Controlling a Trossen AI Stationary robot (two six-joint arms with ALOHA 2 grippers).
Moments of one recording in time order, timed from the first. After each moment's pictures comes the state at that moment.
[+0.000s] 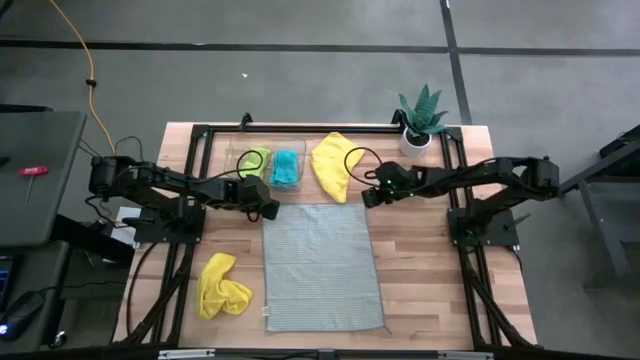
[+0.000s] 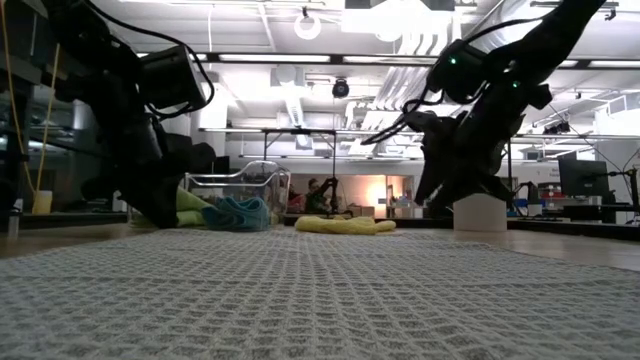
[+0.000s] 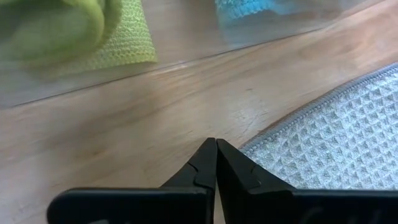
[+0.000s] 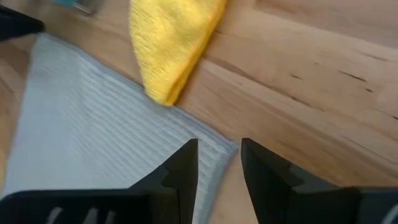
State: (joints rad) left arm 0.25 1.37 0.47 -0.28 -0.24 -1.03; right arm -0.28 1.41 0.59 -0.07 -0.05 0.88
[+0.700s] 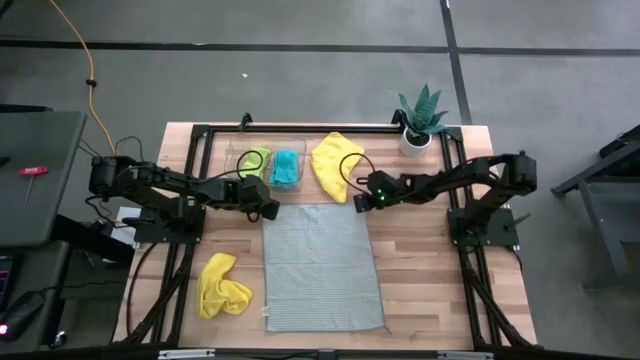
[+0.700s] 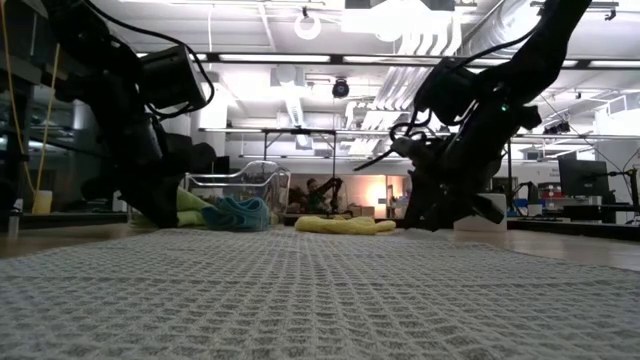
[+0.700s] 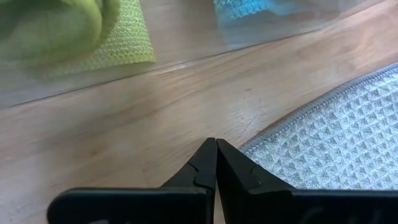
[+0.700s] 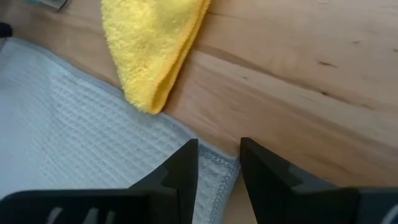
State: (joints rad) left arm 0.25 1.37 0.47 -0.28 -0.25 -1.03; right arm -0.21 1.62 0.59 0.08 0.00 0.99
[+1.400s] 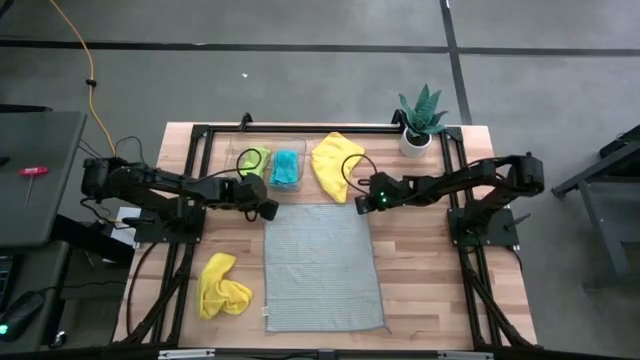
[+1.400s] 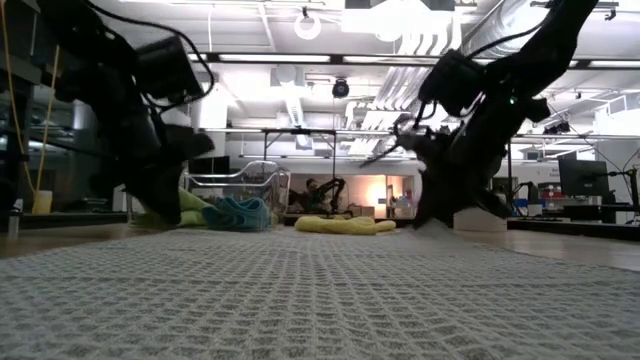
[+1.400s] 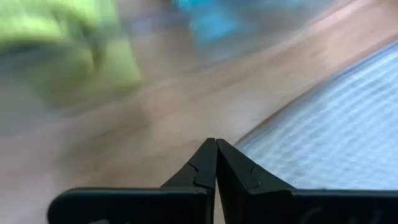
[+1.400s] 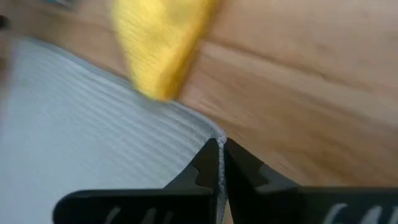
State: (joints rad) left arm 0.25 1.29 0.46 -0.28 -0.27 -0.92; right arm -0.19 1.54 0.58 0.07 0.05 1.01
